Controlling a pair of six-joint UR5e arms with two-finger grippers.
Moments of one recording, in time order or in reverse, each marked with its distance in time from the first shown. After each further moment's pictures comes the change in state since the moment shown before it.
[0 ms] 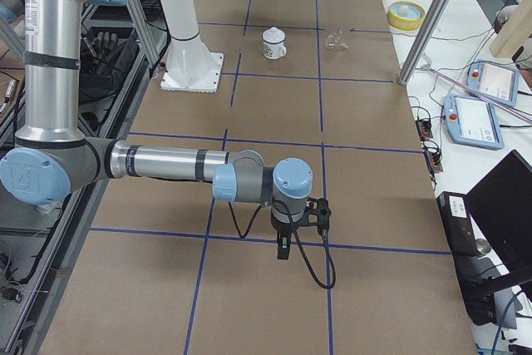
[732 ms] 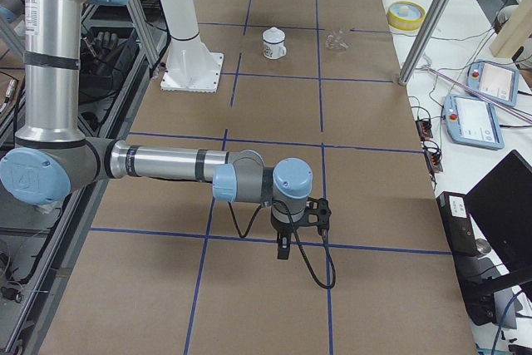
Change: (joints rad) left arm 0.125 -0.036 -0.149 0.007 0.036 -0.269; right arm 0.000 0.000 0.000 0.000 0.000 0.000
